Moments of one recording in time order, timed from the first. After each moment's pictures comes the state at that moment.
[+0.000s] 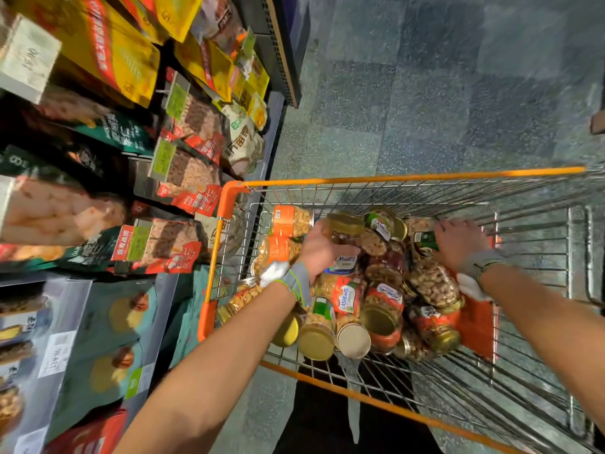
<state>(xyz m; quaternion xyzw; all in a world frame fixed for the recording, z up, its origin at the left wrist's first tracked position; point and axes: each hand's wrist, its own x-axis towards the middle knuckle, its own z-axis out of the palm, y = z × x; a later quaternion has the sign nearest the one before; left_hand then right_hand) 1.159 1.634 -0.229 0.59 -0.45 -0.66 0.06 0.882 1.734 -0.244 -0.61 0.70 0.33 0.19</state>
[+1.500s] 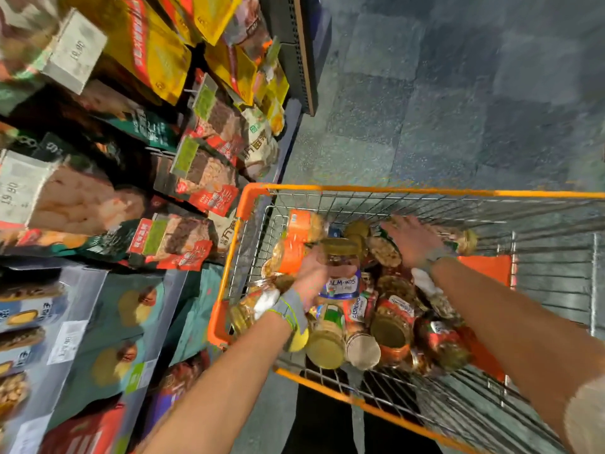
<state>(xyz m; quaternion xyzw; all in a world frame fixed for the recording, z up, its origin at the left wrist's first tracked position) 1.208 1.654 -0.214 0.58 -0.36 -0.72 0.11 0.957 1.665 -0.279 -0.64 0.68 0.22 0.28</state>
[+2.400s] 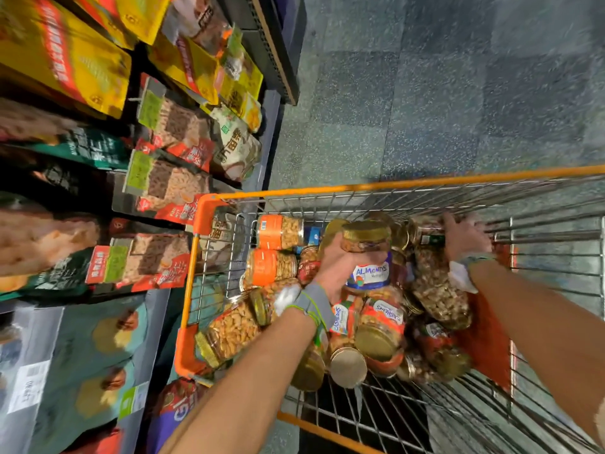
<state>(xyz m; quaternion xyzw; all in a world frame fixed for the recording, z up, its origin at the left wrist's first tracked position) 1.099 1.655 -0.268 0.57 -0.36 -0.74 0.09 0.845 1.710 -0.365 -0.32 0.89 0.09 0.30</state>
